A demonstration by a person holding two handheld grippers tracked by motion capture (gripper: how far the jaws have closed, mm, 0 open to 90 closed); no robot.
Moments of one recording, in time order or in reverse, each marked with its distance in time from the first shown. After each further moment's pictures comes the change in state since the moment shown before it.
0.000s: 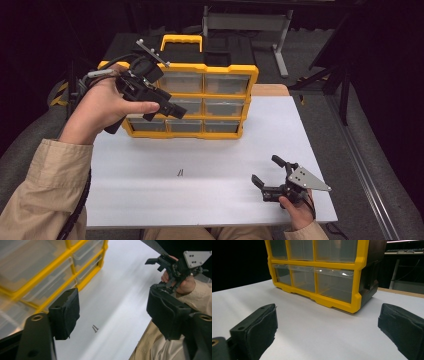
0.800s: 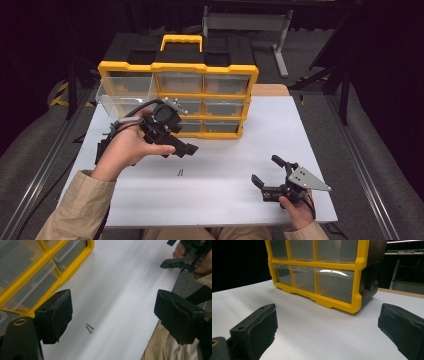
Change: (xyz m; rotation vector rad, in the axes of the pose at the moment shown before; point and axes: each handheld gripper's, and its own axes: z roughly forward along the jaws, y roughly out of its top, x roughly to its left) left arm -0.010 -0.050 0.083 0.036 0.024 0.068; right arm 0.000 0.000 0.000 -0.003 0.001 0.000
